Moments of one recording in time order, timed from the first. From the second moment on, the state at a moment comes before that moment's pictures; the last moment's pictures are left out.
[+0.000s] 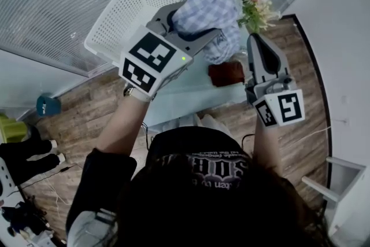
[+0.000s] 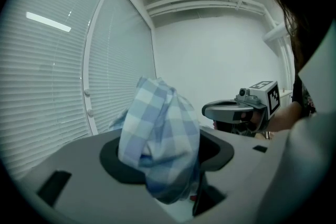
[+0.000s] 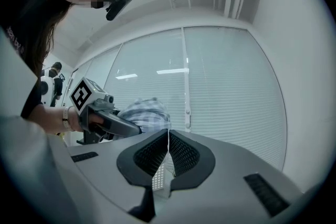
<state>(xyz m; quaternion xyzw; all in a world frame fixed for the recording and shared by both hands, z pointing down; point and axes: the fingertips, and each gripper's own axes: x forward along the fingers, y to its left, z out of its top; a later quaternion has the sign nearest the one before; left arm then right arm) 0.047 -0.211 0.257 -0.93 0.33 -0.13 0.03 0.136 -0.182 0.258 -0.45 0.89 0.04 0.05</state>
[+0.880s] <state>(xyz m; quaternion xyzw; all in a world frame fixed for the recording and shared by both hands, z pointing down) 0.064 -0.159 0.333 -0.92 0.37 -0.12 0.01 0.159 -0.169 0.298 -0.46 0.89 0.02 0.03</state>
